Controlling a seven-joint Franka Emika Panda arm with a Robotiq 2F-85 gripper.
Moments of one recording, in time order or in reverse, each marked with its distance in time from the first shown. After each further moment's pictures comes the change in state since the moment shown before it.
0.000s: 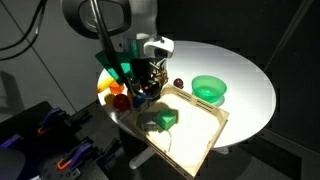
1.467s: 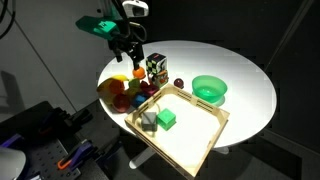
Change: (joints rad) arm 0.146 -0.152 0.108 0.011 0.000 -0.104 -0.022
